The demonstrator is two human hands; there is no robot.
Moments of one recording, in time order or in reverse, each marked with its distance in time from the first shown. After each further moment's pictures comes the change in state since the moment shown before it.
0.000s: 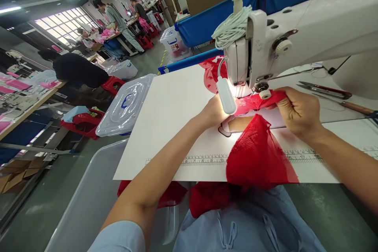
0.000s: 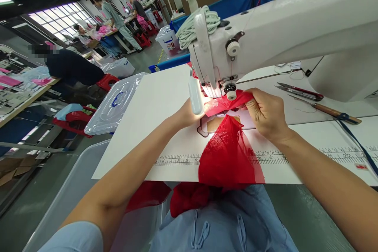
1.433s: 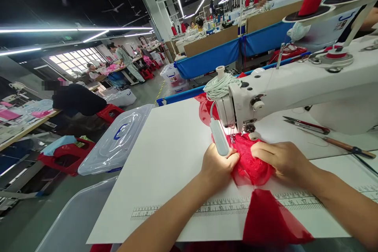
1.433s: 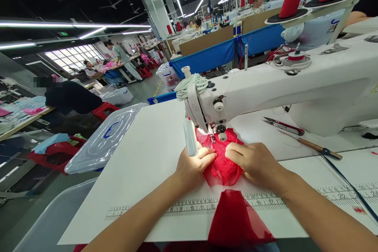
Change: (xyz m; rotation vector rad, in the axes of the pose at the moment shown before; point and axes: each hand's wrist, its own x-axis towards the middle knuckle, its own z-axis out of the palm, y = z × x) left_hand -0.034 -0.013 0.038 0.746 0.148 0.419; right_hand -0.018 0.009 -0.004 -0.302 -0.346 -0.468
